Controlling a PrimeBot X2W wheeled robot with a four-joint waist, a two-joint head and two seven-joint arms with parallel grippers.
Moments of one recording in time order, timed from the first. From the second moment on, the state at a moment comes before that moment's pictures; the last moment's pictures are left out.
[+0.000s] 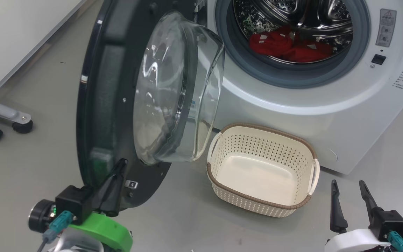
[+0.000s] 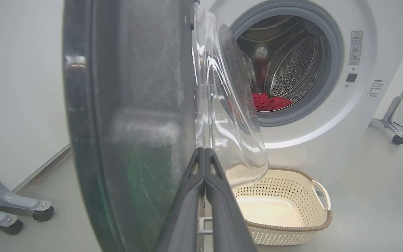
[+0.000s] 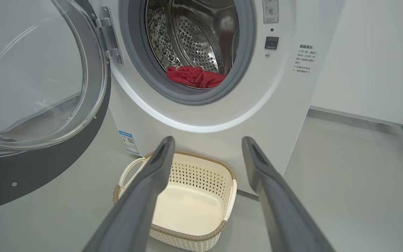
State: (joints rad) left arm -0.01 0.21 -0.35 -0.12 -0.42 0.08 0.01; right arm 0.15 -0.04 0.06 0.14 0.20 -0.10 -0.26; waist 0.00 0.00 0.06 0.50
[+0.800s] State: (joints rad) left arm -0.09 0.26 -0.14 0.05 -0.45 0.10 -0.05; right arm 0.10 -0.04 0.09 0.13 0.19 -0.09 -0.26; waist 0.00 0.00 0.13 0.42
